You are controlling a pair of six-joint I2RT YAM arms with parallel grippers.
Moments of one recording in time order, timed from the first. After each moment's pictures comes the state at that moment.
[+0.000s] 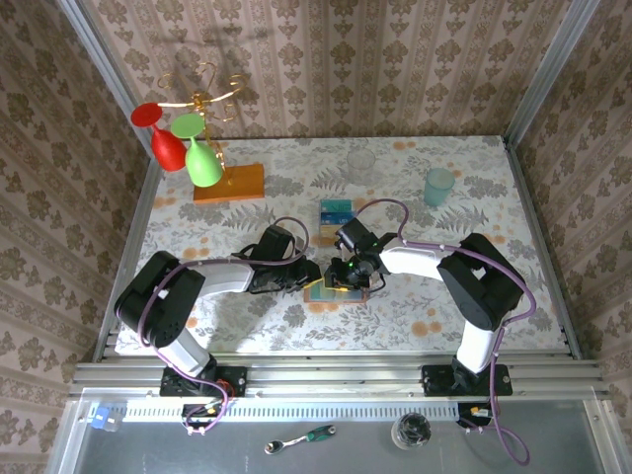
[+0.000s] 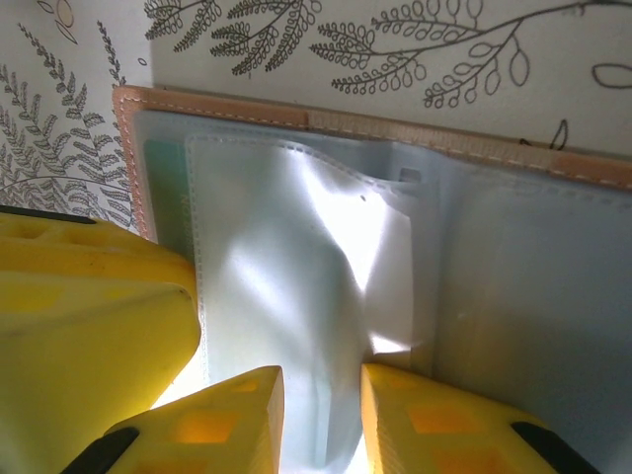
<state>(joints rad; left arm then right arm) -0.66 1.62 0.67 0.06 0.51 -0.95 0.67 1.79 0.99 -0.35 -0.38 0.74</state>
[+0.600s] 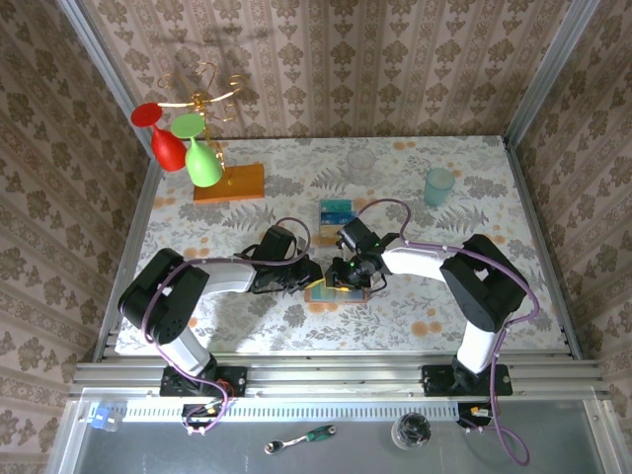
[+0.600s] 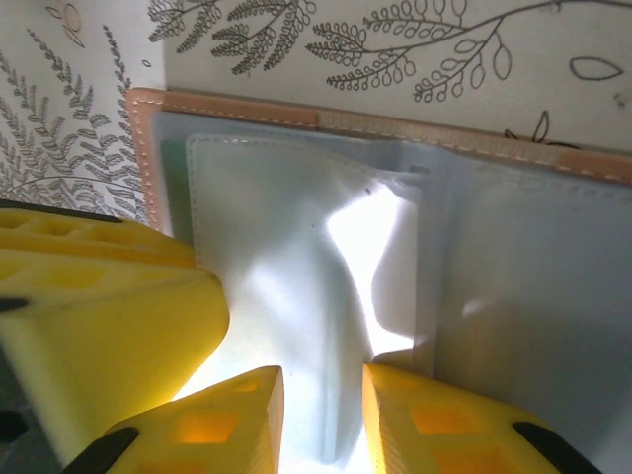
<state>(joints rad) -0.67 1.64 0.67 0.11 0.53 -0.99 0.67 1.77 0.98 -0.35 -0.38 0.76</state>
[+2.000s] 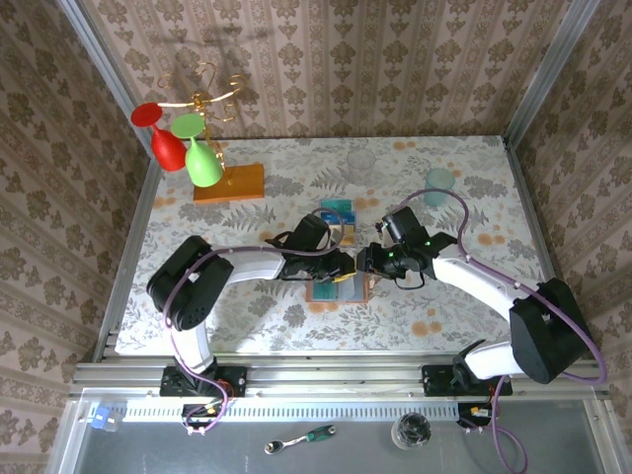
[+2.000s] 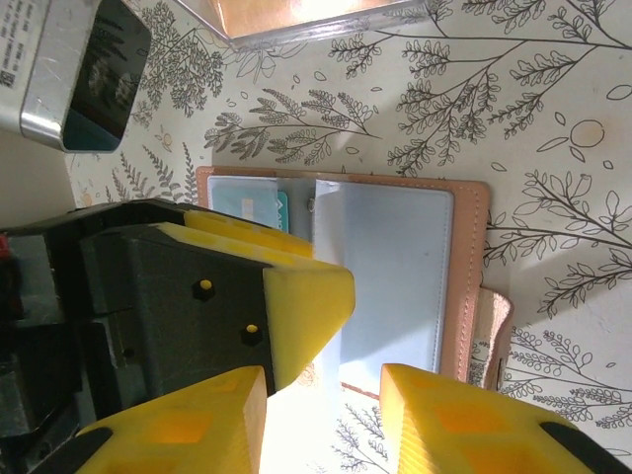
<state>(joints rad) -0.81 1.81 0.95 0.03 0.55 -0.99 0.49 1.38 0.84 -0.46 -0.34 0.71</state>
